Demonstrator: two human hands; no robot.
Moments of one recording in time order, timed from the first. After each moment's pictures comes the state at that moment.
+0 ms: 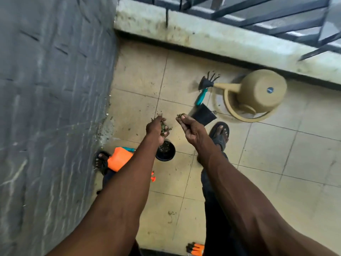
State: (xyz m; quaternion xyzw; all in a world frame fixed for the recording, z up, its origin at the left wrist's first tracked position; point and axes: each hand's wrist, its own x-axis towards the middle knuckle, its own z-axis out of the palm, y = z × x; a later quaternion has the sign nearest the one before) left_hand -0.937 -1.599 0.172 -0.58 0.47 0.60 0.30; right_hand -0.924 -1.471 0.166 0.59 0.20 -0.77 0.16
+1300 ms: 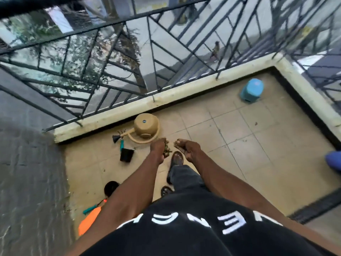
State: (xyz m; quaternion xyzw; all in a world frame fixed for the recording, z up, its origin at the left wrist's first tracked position) left_hand -0.627 -1.167 0.598 -0.22 0.68 0.53 0.45; right_hand -0.552 -1.075 0.594 0.57 0.25 -0.78 -0.04
